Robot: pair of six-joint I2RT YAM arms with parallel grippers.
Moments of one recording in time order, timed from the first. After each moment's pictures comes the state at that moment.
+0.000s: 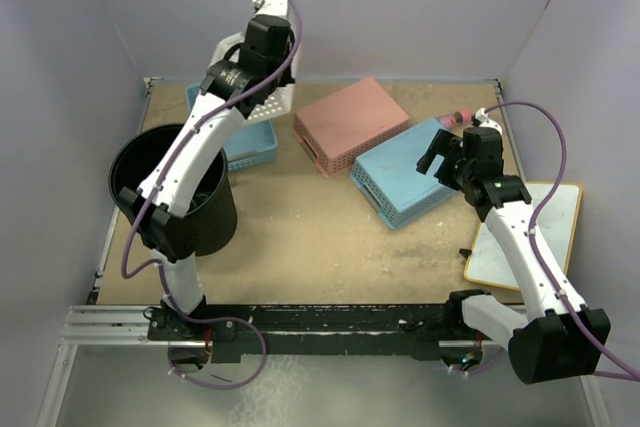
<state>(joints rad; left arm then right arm) -0.49 1.88 2.18 -0.82 -0.47 -0.28 0.12 1.07 0.96 -0.58 0.11 0.51</state>
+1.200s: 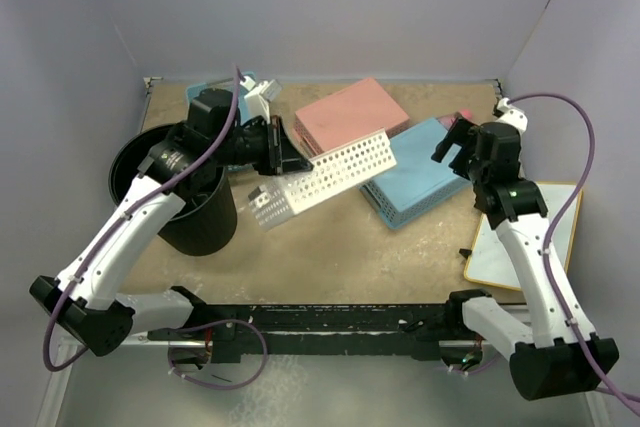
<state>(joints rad) -0.55 1.24 1.46 -0.66 0.52 -0.61 0.12 1.00 1.05 -0.59 0.25 0.47</state>
